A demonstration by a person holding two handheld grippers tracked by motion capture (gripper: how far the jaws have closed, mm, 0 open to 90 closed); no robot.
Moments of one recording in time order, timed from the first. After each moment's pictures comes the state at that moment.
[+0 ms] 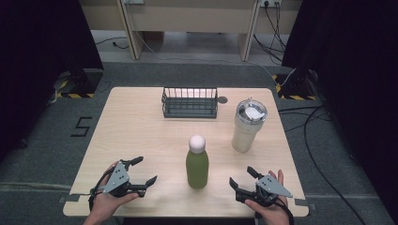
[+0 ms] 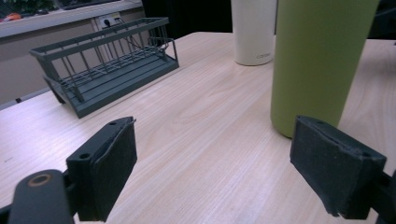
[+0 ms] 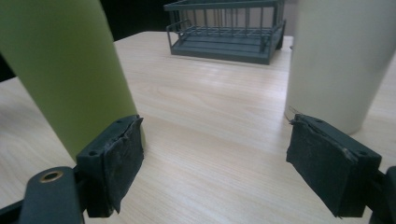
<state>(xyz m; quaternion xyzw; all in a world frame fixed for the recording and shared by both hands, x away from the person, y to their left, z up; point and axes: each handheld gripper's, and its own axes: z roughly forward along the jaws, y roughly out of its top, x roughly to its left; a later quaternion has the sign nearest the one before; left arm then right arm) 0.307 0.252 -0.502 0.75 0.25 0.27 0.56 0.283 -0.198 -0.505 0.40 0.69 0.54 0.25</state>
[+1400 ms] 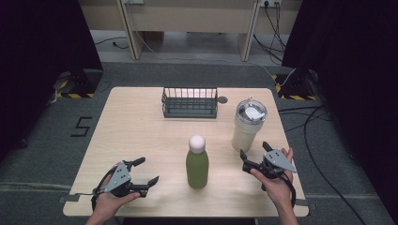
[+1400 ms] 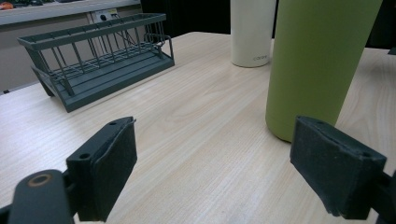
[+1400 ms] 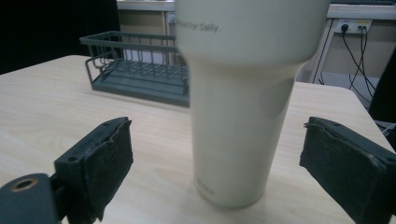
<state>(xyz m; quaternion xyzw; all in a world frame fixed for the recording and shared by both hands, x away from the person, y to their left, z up) 0.308 0.247 -0.507 0.74 0.26 0.25 0.57 0.351 -0.218 -0.474 0.44 0.65 0.51 0.35</state>
